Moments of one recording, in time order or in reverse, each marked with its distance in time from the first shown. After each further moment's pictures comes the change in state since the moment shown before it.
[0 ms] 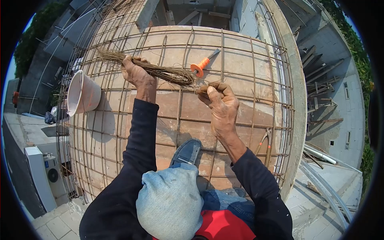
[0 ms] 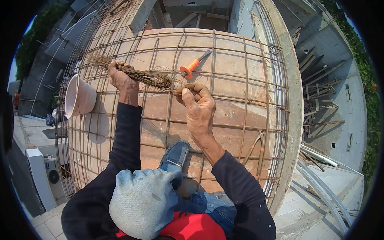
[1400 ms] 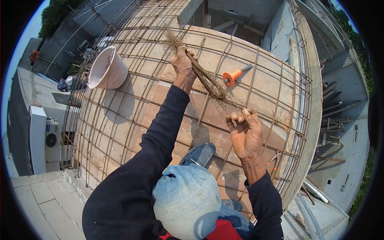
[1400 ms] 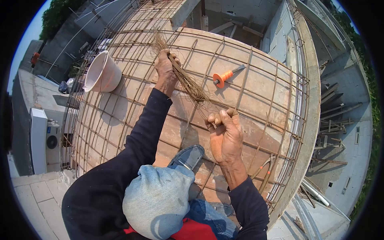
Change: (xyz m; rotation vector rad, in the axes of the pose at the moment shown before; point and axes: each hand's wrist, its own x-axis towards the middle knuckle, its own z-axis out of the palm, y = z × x) left_hand 0.033 -0.031 -0.019 0.129 0.000 -0.253; right_hand -0.026 -0.010 -0.003 0.468 -0.129 0.354
